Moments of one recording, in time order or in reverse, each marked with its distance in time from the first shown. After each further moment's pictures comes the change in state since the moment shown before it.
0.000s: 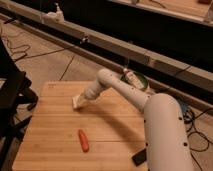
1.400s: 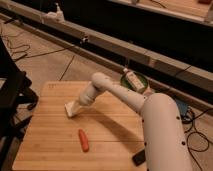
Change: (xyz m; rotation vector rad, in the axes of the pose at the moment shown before) arm -0.006 0.050 0.012 -0.104 -0.009 0.010
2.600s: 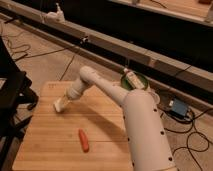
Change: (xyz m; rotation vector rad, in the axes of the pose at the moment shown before) arm -0.068 -0.031 0.046 -0.072 -0.060 -0.199
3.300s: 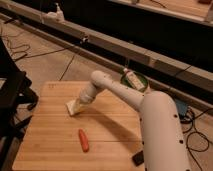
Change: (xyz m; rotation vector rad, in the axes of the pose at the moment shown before) arm 0.070 0.037 -0.057 0.074 0.139 0.195
